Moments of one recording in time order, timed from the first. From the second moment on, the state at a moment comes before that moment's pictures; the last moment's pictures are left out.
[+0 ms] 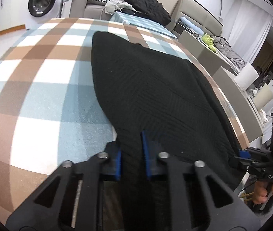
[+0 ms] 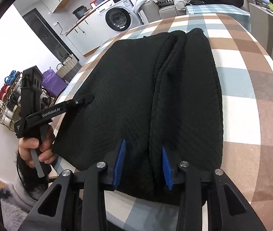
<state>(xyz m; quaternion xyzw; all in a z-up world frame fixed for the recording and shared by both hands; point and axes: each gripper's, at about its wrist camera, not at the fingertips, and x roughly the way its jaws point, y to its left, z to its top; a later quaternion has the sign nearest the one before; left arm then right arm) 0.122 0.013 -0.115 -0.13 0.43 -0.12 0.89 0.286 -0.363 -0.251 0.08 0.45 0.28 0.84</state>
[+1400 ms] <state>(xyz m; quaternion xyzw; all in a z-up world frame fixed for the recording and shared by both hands) 0.089 0.086 -0.080 -0.12 0.40 -0.07 0.90 0.381 -0.332 -0.247 0.16 0.45 0.27 0.84</state>
